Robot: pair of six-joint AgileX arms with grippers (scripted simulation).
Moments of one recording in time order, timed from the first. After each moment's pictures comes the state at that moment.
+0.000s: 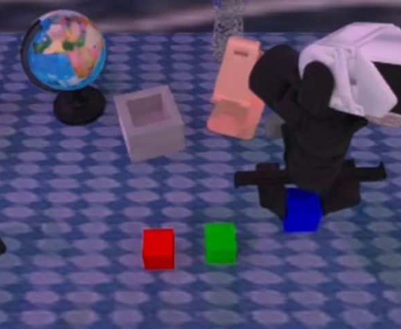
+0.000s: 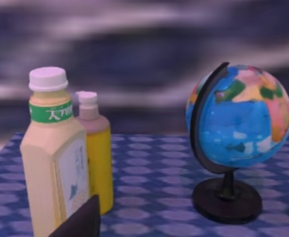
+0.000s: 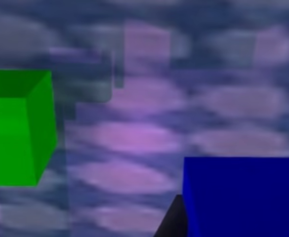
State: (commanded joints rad) left arm 0.02 0.00 0.00 0.00 0.00 0.00; right arm 0.61 1.93 1.42 -1.07 0.00 0.59
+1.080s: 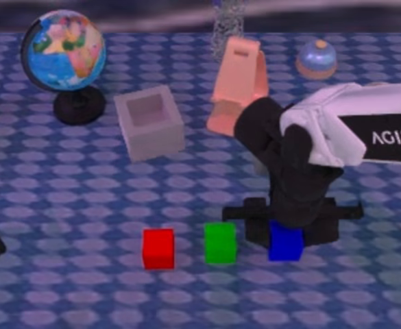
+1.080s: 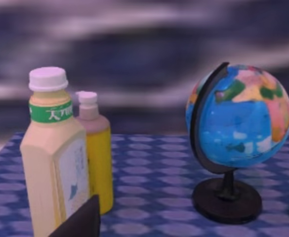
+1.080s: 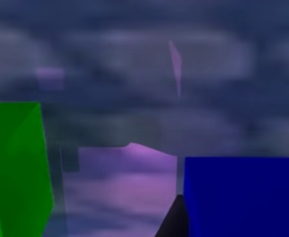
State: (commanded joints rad) left arm 0.02 0.00 0.00 0.00 0.00 0.00; right arm 0.66 2.01 1.26 -0.81 0.01 0.67
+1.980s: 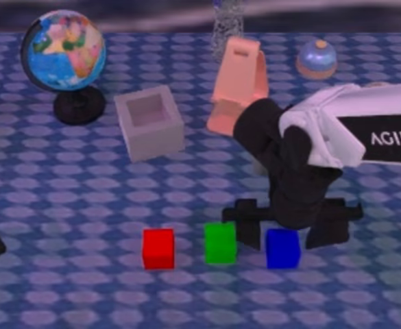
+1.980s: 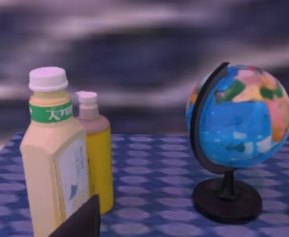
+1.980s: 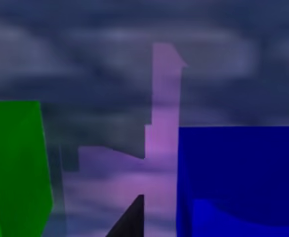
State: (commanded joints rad) left arm 0.02 0.00 0.00 0.00 0.00 0.00; right arm 0.66 2.01 1.26 -0.81 0.01 0.67
